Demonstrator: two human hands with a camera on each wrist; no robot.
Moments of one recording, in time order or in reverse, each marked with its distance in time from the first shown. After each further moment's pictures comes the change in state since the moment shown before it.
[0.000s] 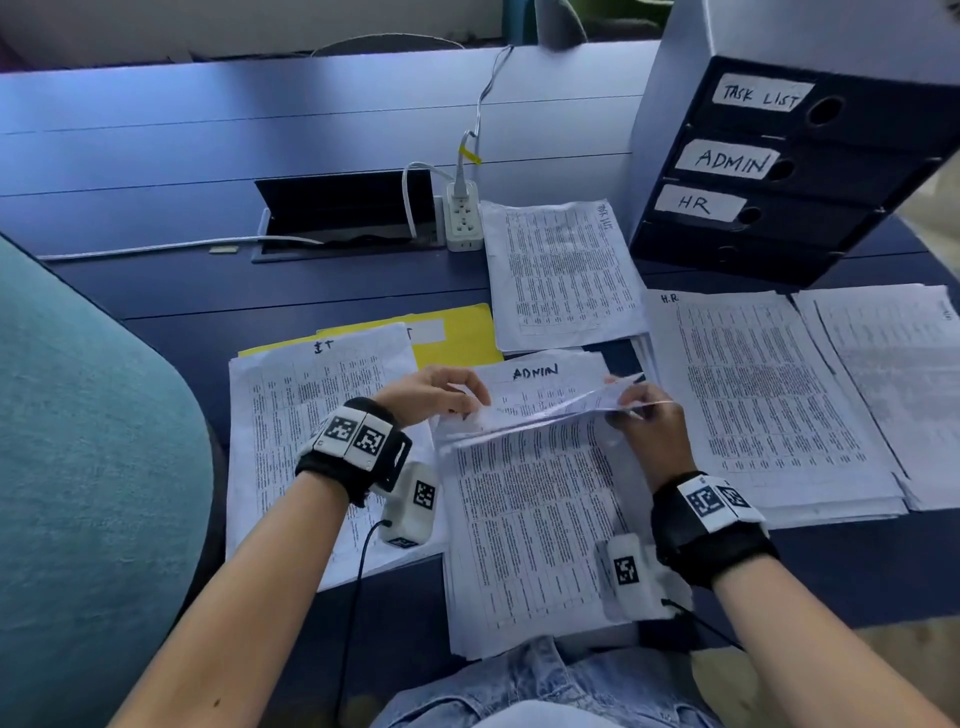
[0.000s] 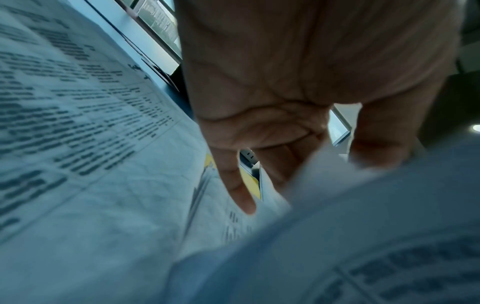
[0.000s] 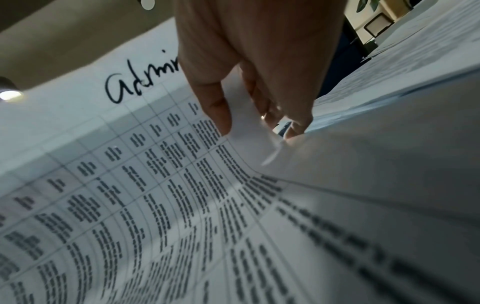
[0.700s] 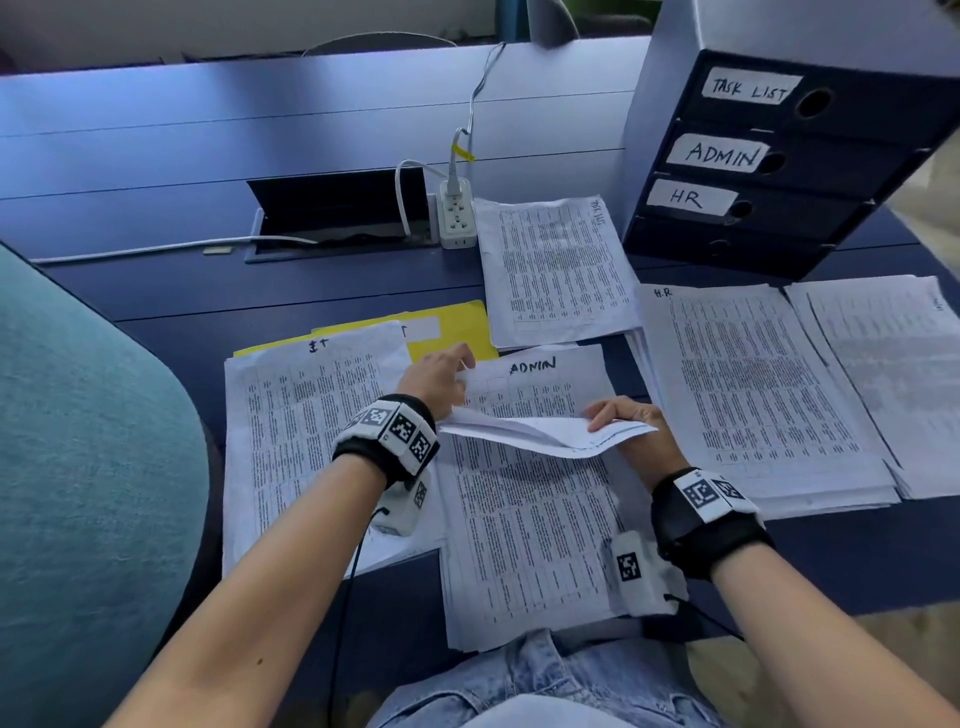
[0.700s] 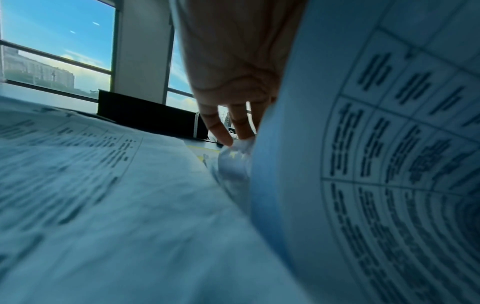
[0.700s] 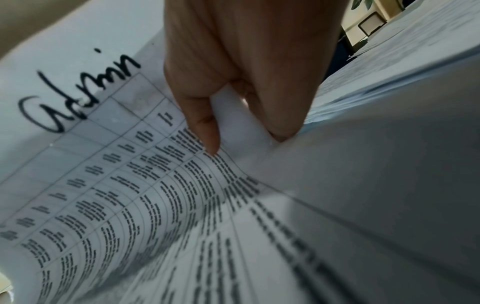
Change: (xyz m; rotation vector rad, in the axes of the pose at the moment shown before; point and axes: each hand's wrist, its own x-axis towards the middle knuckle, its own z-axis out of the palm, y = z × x) left_hand 0.026 -0.002 0.015 0.708 0.387 -0.040; right_hand -0.005 0.009 -0.002 0.070 -0.244 0.019
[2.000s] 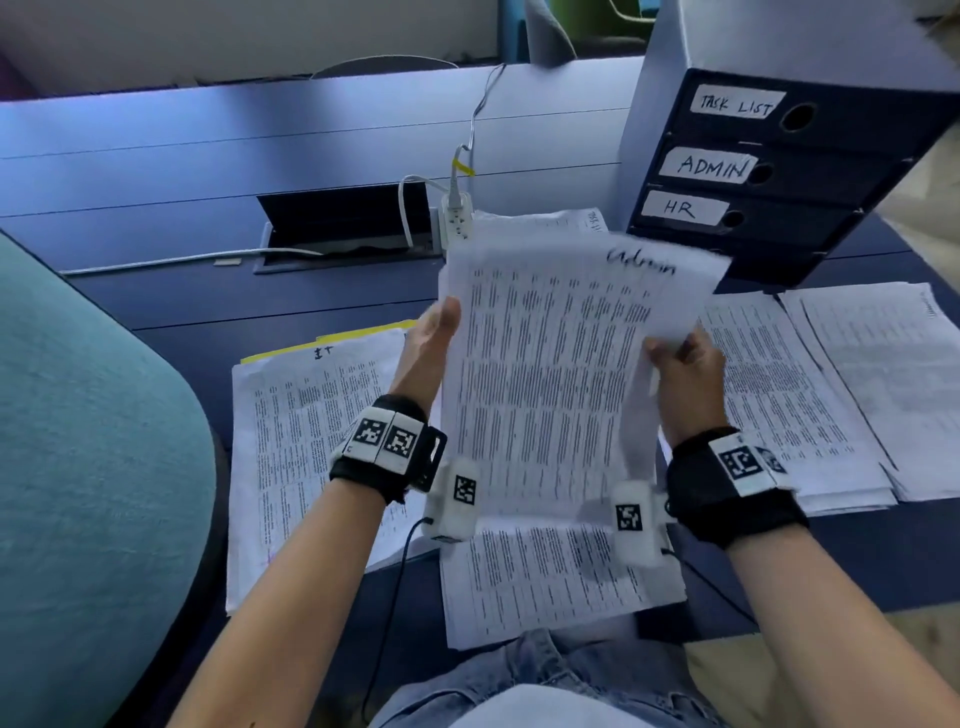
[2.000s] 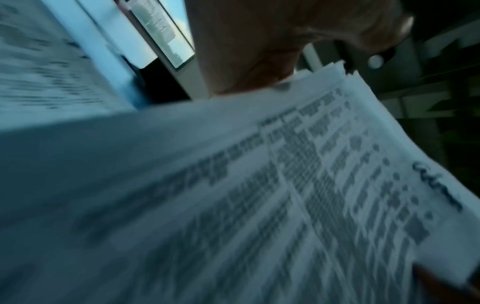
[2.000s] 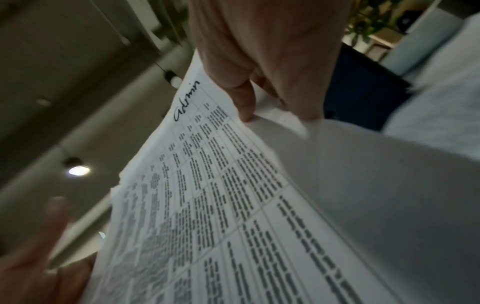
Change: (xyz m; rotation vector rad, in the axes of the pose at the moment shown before) left_hand -0.034 0.039 -0.030 -1.098 0.235 0.074; right_hand 0.003 -0.076 -0.007 0.074 0.413 -0.128
